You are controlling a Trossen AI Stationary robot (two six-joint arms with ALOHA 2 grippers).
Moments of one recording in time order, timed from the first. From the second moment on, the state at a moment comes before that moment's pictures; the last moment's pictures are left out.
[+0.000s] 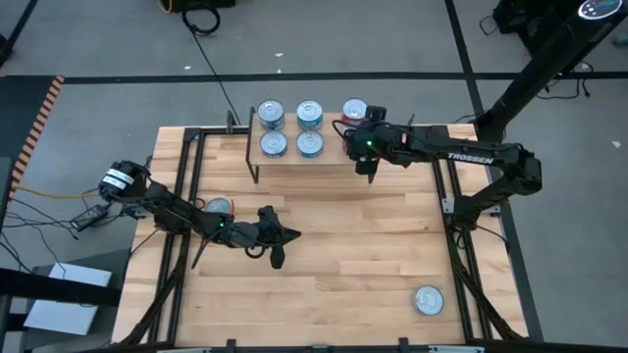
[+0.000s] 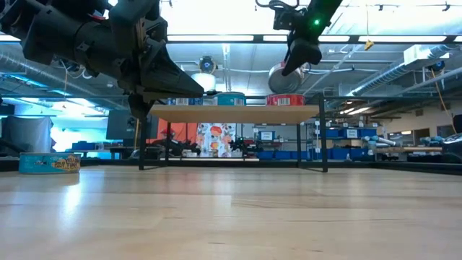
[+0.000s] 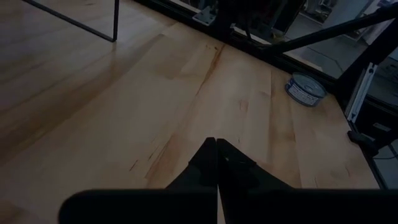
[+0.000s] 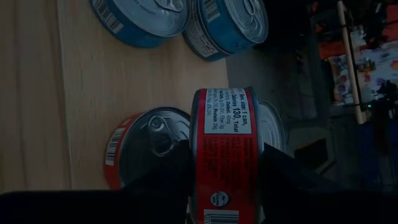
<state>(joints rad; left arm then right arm) -0.34 1.49 0.51 0.64 -0.46 -0.56 -0.28 1.45 1.33 -0.69 0.57 -0.53</state>
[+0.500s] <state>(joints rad) -0.34 1.49 0.51 0.64 -0.46 -0.56 -0.34 1.45 1.33 -0.72 0.48 -0.51</state>
